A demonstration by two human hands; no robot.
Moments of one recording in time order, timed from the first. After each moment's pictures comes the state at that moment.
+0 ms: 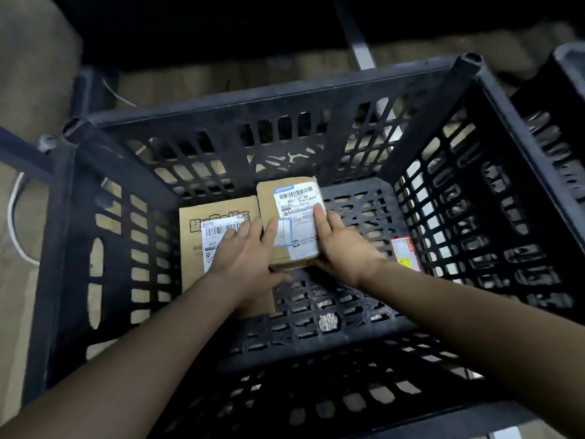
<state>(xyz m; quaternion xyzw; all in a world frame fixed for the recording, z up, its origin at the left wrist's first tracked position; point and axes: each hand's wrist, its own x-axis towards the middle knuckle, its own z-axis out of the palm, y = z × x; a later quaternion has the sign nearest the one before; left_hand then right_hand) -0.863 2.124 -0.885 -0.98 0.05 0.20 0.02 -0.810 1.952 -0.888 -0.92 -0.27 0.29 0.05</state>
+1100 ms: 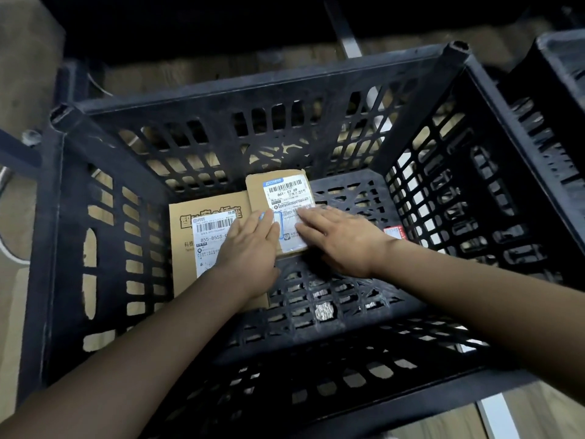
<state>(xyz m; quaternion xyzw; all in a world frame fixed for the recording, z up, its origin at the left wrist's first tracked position) -0.870 2.110 -0.866 -0.96 0.07 0.27 0.00 -0.812 1.940 -0.866 -0.85 -0.46 0.24 -0.08</state>
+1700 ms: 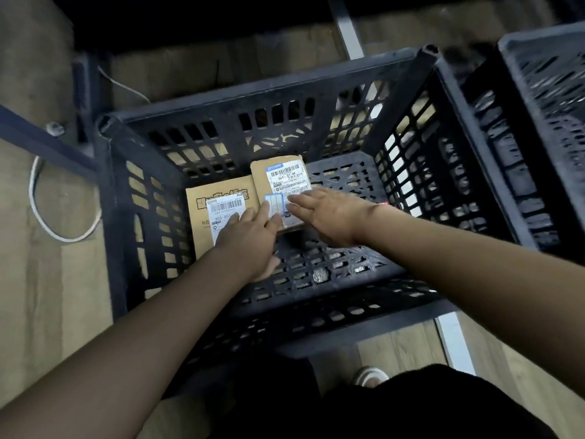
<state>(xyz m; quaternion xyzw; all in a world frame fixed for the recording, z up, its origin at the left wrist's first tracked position) -0.892 2.110 -0.784 -0.93 0.10 0.36 0.04 -0.819 1.957 -0.795 -0.82 -0.47 0.29 -0.14</state>
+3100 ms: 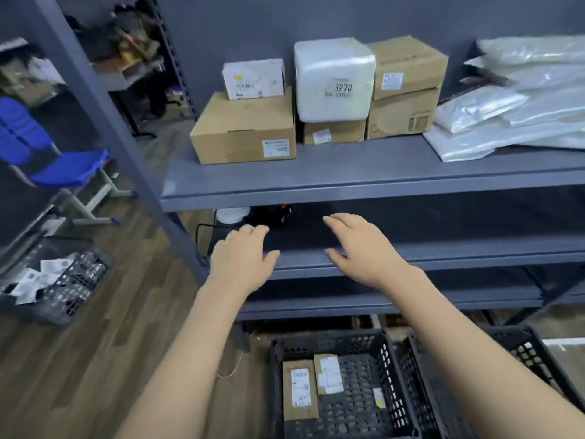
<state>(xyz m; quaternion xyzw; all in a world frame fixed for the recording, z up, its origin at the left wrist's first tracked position) -0.894 2.199 -0.016 -0.99 -0.13 -0.02 -0.05 -0.810 2.011 -0.028 -0.93 -0.36 0.00 0.09</state>
